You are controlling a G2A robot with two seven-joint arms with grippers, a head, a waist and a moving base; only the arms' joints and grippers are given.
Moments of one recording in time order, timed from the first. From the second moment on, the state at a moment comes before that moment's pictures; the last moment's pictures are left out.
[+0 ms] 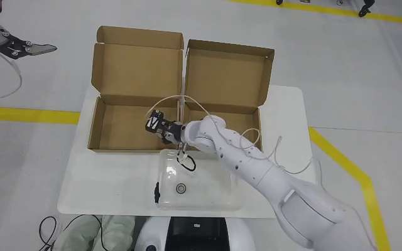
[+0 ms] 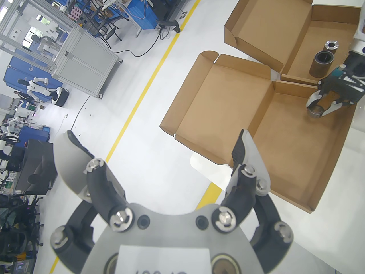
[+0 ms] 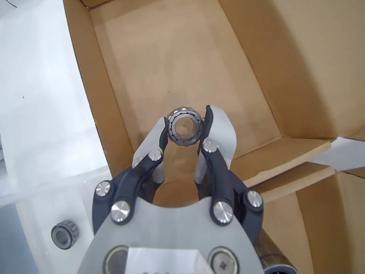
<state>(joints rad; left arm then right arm) 0.47 -0.15 -1.01 -1.52 0.83 -0.88 -0.12 -0.58 -1.66 0.43 -0.87 -0.99 -0.43 0.42</state>
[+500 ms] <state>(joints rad) 0.47 -0.15 -1.01 -1.52 0.83 -0.88 -0.12 -0.51 -1.78 0.39 -0.64 -0.97 -0.47 0.35</state>
